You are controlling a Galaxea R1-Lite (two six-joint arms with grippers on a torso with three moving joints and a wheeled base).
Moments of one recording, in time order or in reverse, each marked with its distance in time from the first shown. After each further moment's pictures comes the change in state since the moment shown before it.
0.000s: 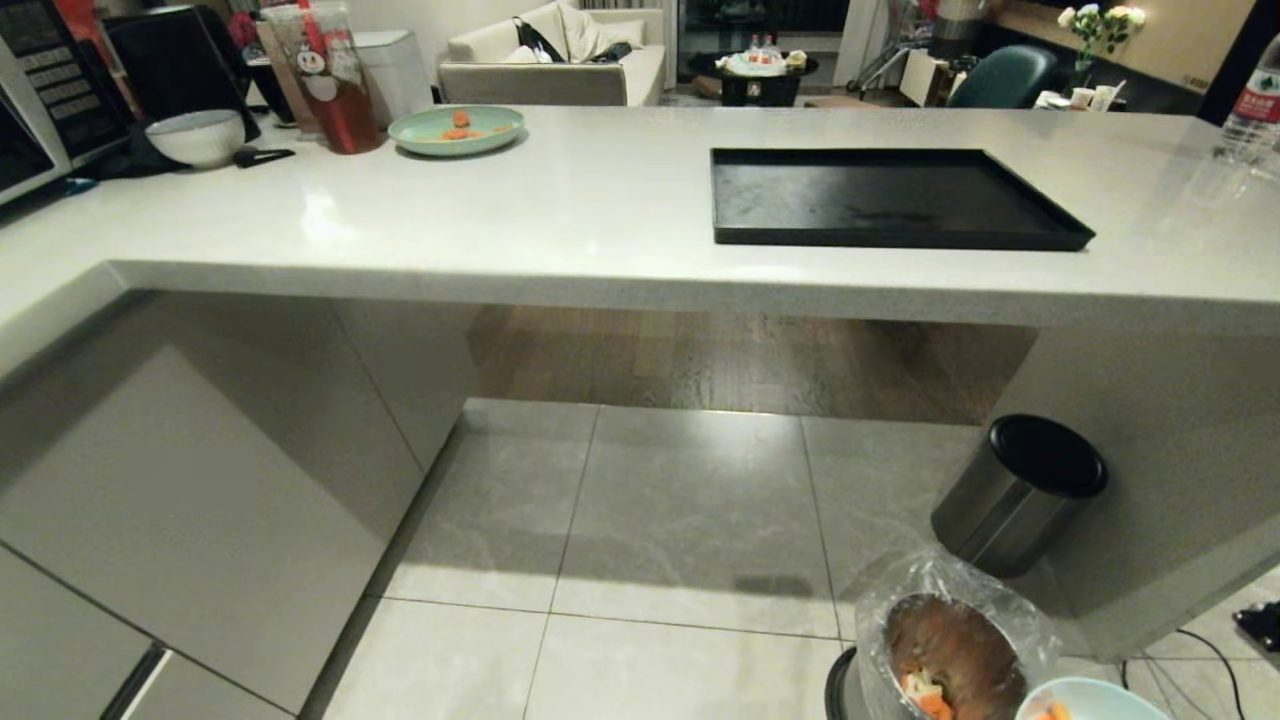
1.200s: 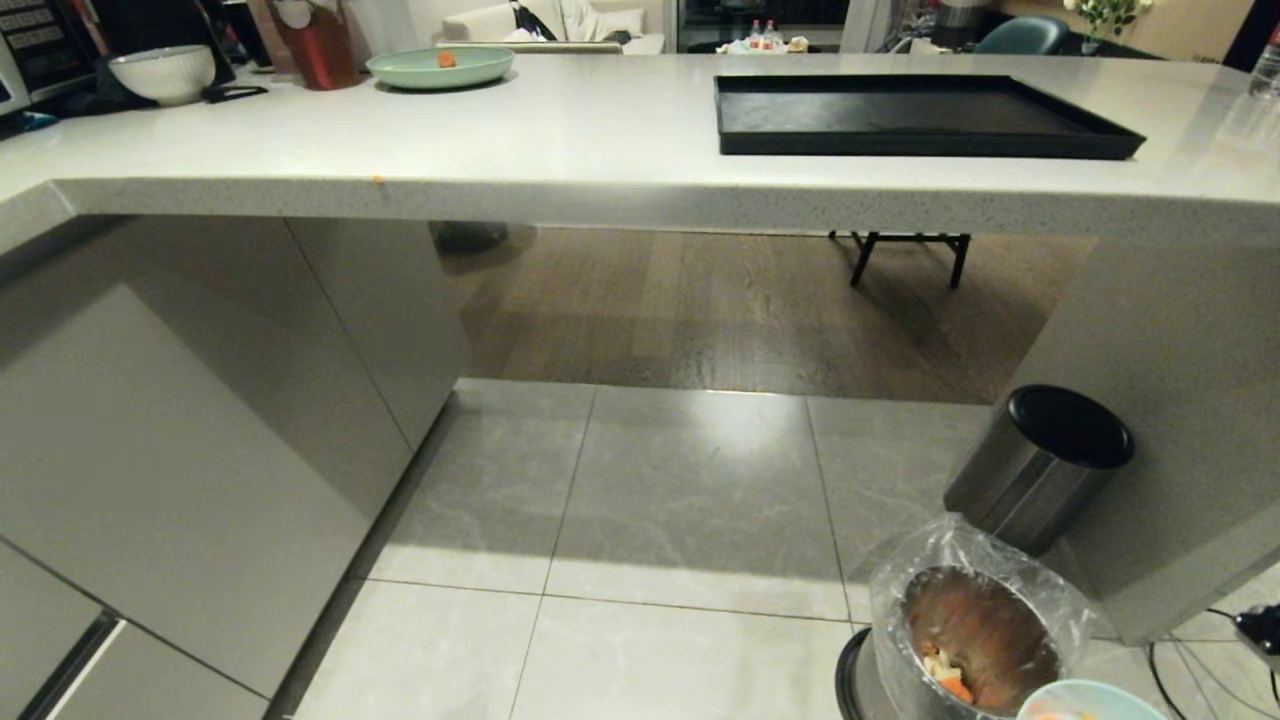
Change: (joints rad) left arm 0.000 0.000 0.000 0.000 -0.001 0.000; right arm -0.001 0.002 0.007 -0.011 -0.003 -0.005
